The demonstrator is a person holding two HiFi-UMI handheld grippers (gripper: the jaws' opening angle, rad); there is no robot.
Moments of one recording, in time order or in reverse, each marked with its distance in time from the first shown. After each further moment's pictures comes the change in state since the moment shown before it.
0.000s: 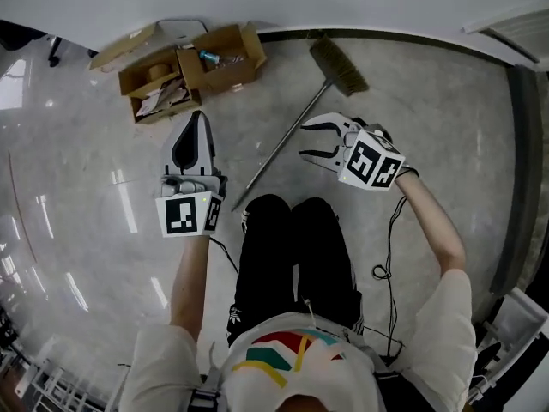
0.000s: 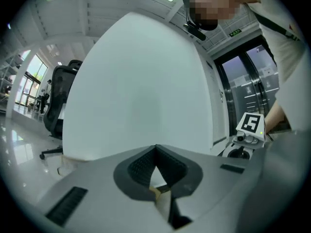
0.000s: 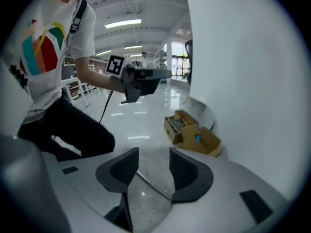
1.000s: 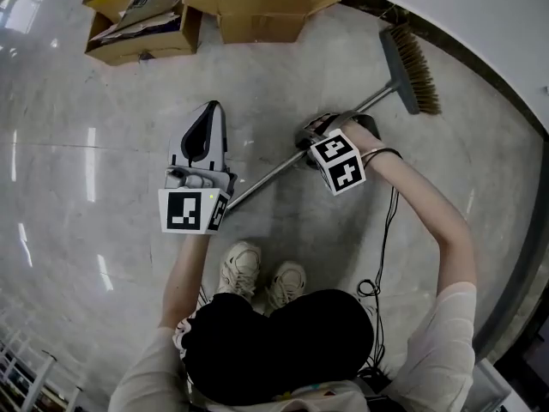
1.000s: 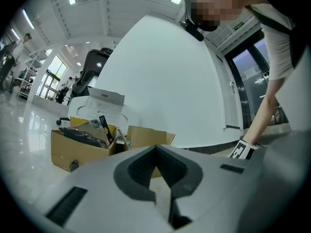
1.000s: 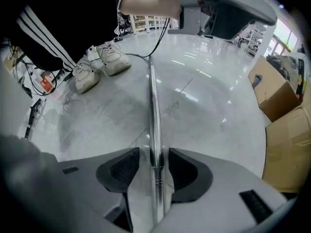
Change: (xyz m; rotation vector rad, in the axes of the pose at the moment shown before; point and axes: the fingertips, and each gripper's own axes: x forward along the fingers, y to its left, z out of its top) left arm -0.028 0.059 -0.396 -0.082 -0.037 0.163; right arm 0.351 0.052 -0.350 -0.728 0.523 0.530
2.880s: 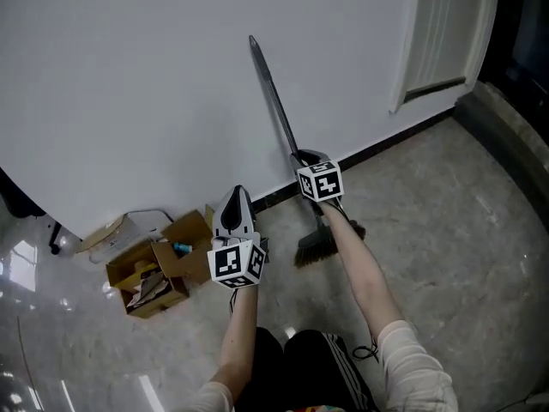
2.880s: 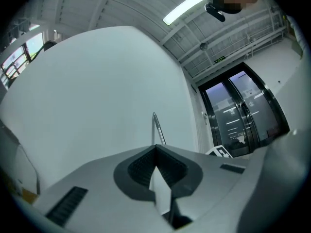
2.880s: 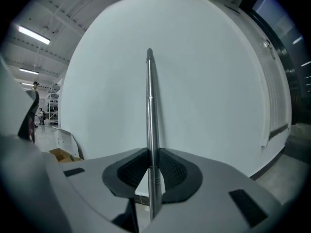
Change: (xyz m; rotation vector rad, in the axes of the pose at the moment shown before) left arm 0.199 -0.267 0.296 -0.021 -0.266 -0.437; right arm -0.545 -0.020 -0.294 1.543 -0.653 -1.674
